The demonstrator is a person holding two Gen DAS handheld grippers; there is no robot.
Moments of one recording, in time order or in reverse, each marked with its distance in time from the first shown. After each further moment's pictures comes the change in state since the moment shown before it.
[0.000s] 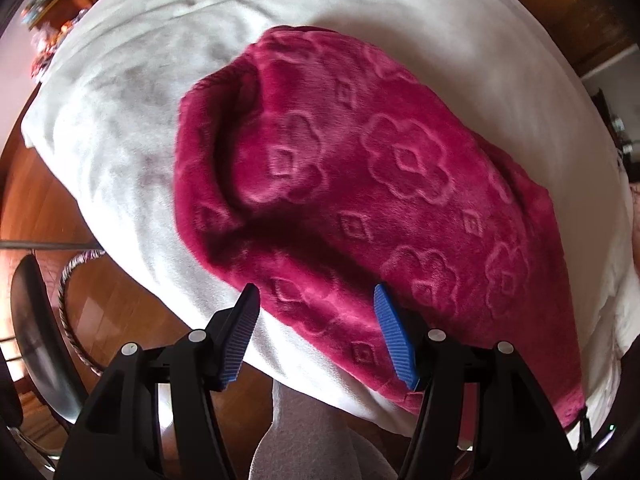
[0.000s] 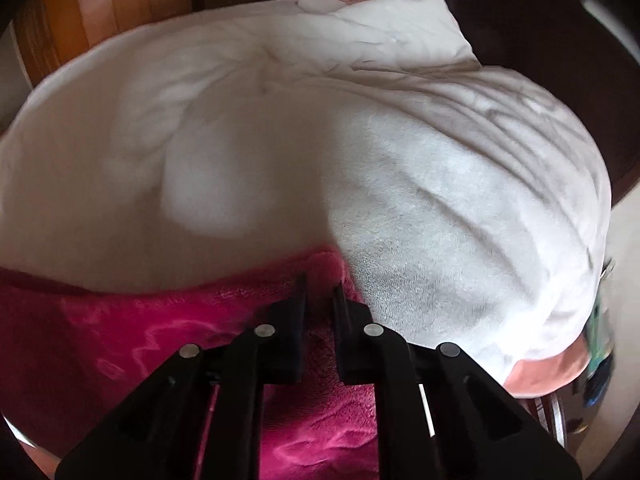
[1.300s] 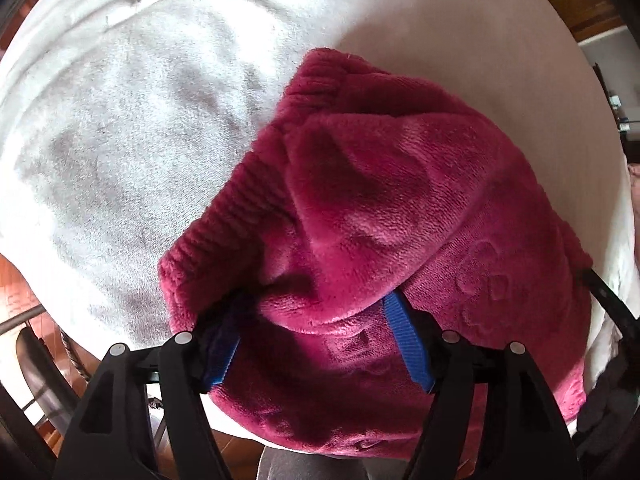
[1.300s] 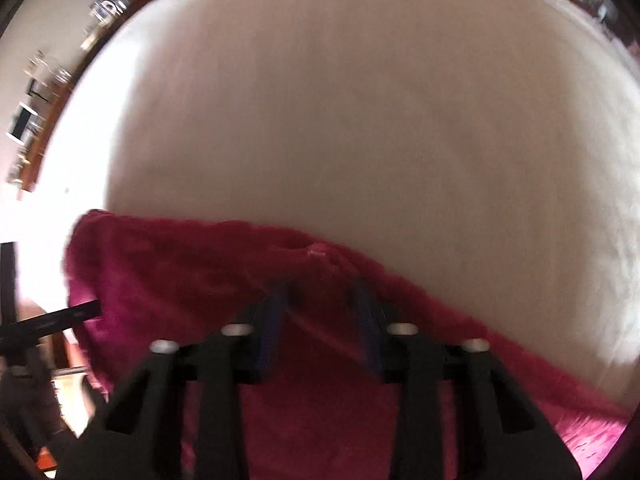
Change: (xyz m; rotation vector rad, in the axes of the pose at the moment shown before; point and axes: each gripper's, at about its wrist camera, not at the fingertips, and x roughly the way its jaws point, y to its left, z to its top) left arm 0.084 0.061 0.160 0.090 0.148 -0.070; right arm -0.032 0.551 0.011 -0.514 0.277 0.509
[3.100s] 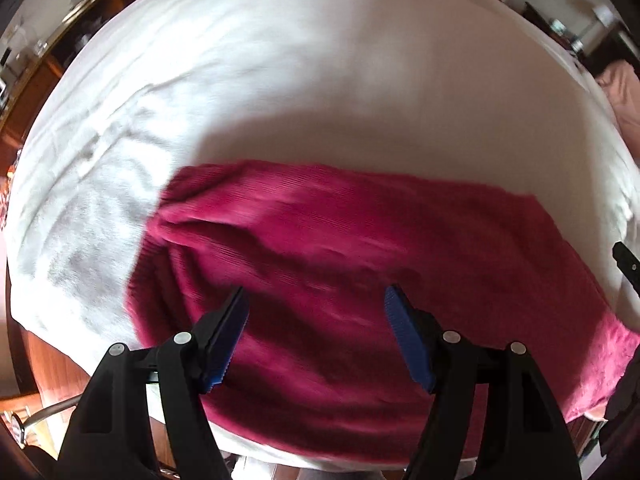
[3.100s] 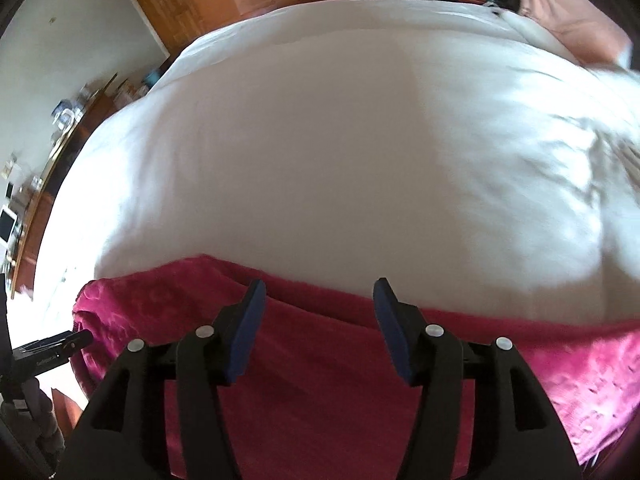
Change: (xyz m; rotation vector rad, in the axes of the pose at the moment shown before) left arm -0.047 -0.161 -0.039 0.336 -0.223 0.120; right arm -0.103 -0.094 -0.103 0.286 -0.312 -0.054
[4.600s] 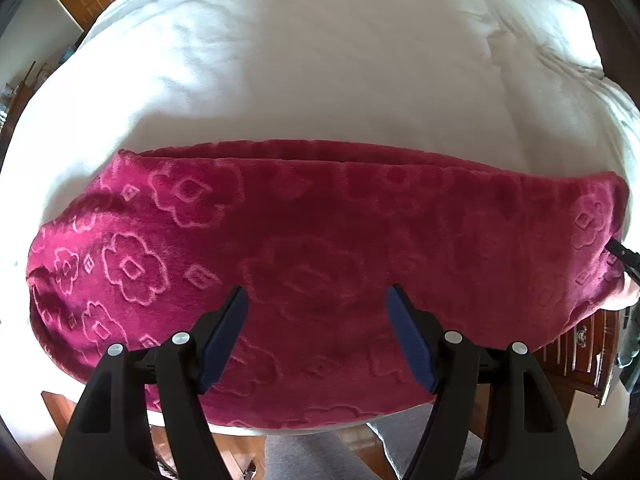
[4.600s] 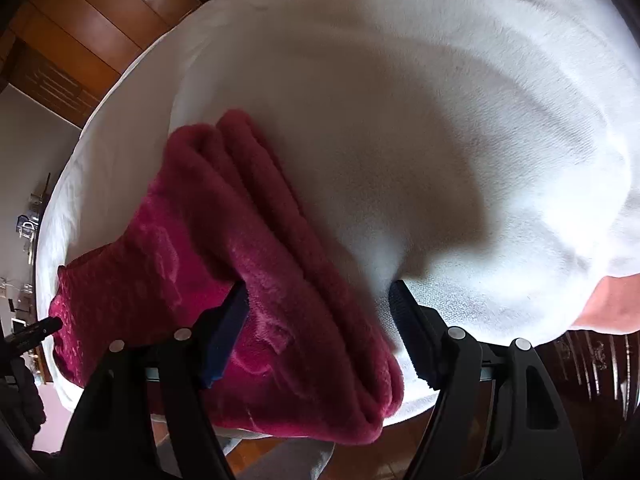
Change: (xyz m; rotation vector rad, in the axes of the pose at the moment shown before) left arm 0.005 -0.377 -0.123 0.440 0.040 -0.036; right arm -0.154 -0.494 -0.175 0.416 0.076 -0.022
